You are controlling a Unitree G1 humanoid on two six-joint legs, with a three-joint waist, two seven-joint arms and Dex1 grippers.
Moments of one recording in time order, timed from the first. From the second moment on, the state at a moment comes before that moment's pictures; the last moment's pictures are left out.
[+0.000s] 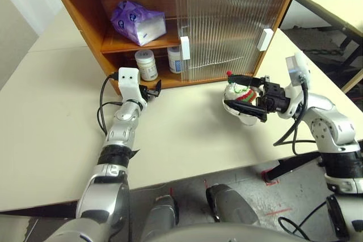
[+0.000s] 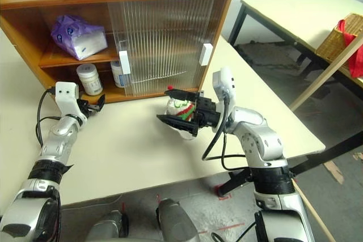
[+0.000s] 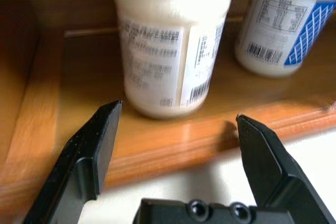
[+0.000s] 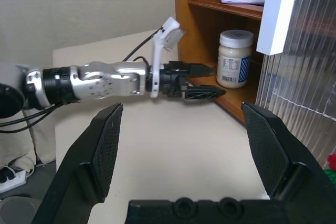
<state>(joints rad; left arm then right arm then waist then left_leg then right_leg) -0.41 0.27 0.11 0.43 -0.09 0.07 -0.18 -0.40 -0.53 -0.02 -0.06 0.61 0.37 1.17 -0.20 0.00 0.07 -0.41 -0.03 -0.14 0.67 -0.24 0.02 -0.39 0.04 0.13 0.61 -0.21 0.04</state>
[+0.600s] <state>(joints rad) -0.23 0.31 0.01 -0.02 -0.23 0.05 -0.57 -0.42 -0.52 -0.02 -0.03 0.61 0.38 1.16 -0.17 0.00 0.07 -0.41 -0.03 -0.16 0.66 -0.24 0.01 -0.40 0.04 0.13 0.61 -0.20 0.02</state>
